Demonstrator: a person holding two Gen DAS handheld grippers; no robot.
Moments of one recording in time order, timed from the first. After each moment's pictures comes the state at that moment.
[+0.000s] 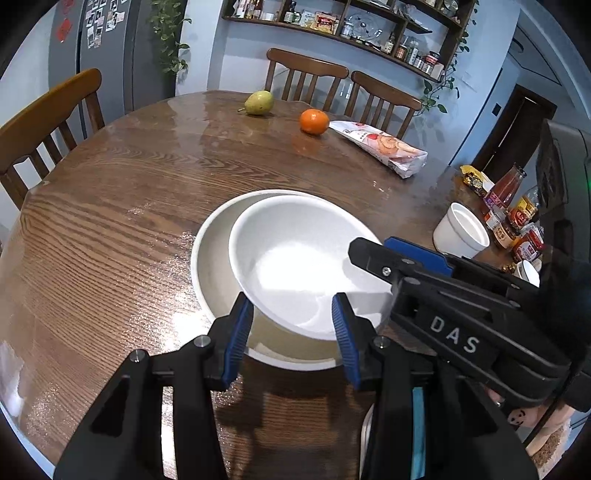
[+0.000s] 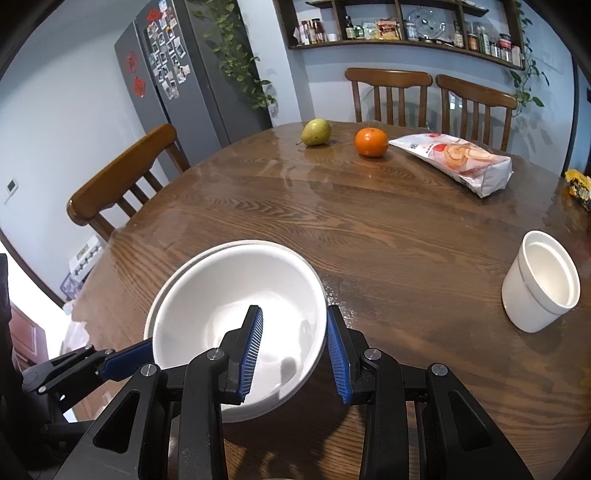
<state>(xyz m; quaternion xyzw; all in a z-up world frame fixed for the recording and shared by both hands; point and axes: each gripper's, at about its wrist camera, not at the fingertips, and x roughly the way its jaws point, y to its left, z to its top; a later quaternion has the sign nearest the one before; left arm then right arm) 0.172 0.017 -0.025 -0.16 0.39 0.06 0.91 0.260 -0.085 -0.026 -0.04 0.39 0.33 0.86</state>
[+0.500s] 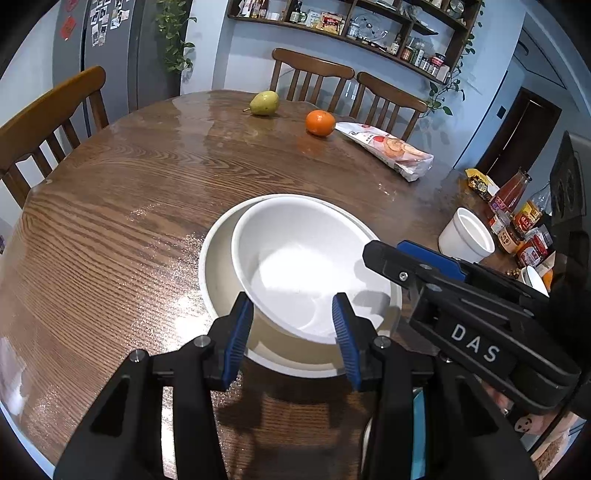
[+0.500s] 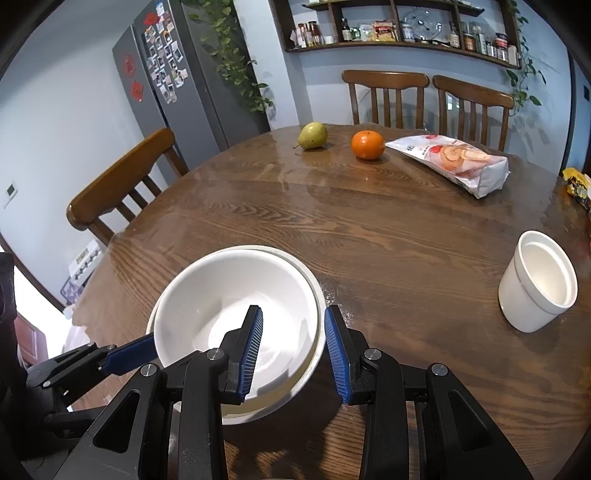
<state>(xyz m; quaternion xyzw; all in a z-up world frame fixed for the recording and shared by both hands) 0.176 0.021 -0.024 -0.16 0.39 0.07 0.90 0.259 -0.086 -0.023 -0.04 0.39 0.33 0.86</state>
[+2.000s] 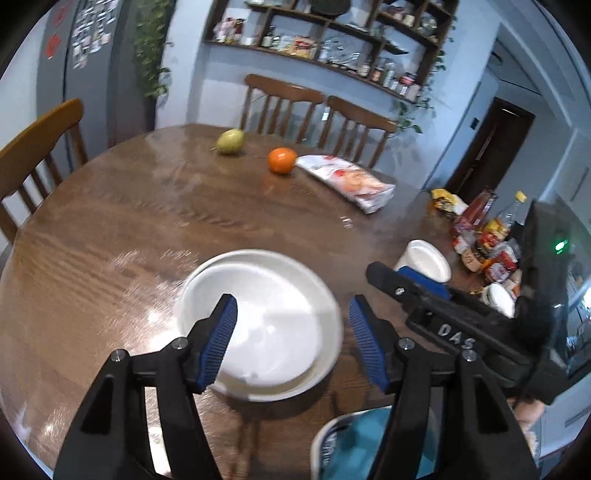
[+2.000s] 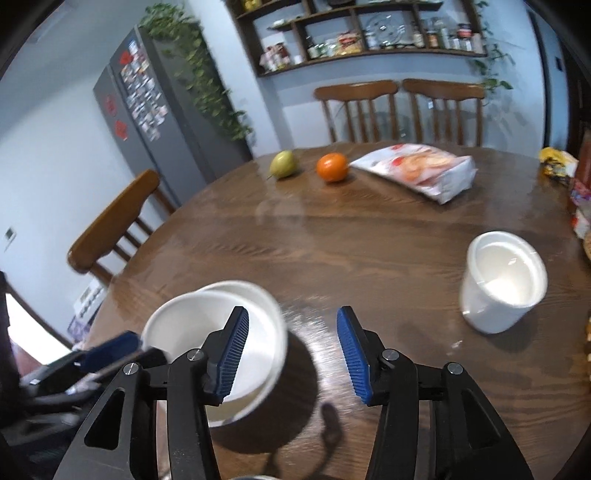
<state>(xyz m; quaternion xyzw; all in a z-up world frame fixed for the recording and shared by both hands) 0.181 0.006 0.031 -0.16 0.34 0.02 0.93 0.276 -0.137 -0.001 0.03 0.36 0.30 0.88</state>
